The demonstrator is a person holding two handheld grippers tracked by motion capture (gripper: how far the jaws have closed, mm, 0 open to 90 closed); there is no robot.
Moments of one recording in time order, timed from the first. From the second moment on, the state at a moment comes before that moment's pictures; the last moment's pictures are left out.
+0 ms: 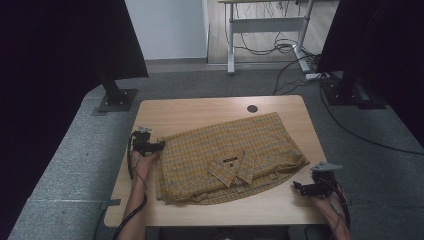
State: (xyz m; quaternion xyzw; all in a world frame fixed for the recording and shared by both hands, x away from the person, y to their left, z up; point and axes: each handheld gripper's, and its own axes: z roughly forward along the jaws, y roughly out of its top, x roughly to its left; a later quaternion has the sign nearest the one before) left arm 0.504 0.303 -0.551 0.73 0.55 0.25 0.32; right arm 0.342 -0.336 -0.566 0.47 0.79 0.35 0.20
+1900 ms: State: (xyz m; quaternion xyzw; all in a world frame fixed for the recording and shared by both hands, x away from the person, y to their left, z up) left arm 0.472 0.303 -0.552 0.73 0.54 0.25 0.32; right arm 0.356 -0.112 -0.522 0.22 0.87 0.43 0.10
